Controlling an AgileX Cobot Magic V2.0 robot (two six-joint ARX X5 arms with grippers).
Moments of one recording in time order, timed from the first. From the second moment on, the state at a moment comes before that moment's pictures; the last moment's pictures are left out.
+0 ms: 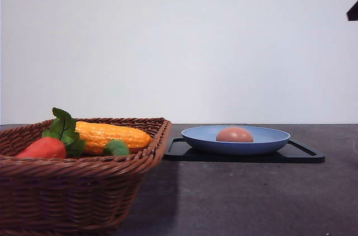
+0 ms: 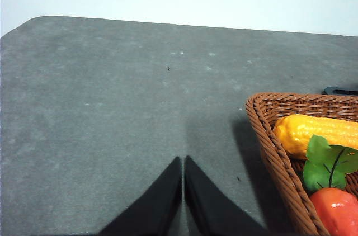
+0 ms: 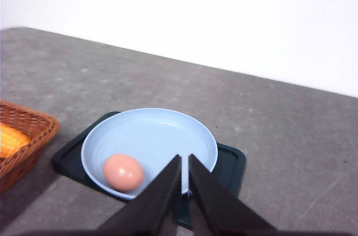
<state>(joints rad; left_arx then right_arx) -0.01 0.00 0.03 -0.18 0.05 -0.07 0.38 0.35 0.27 0.01 0.02 -0.05</state>
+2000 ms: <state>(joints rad) -0.01 0.00 0.03 -0.18 0.05 -0.07 0.02 0.00 0.02 -0.16 -0.24 -0.02</state>
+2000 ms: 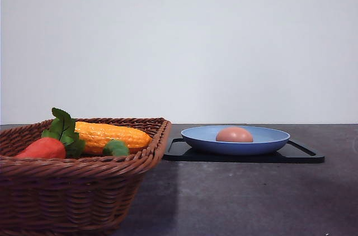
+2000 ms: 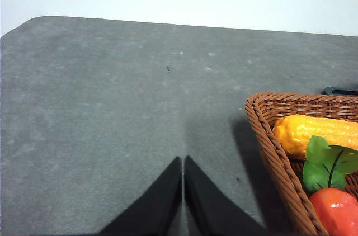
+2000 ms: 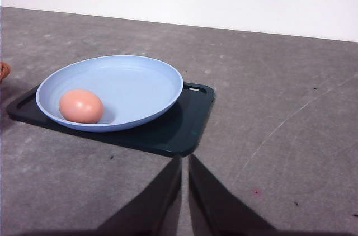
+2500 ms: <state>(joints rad) -0.01 0.00 0.03 -0.18 0.05 -0.07 0.02 0.00 0.02 -0.16 -0.23 -0.02</state>
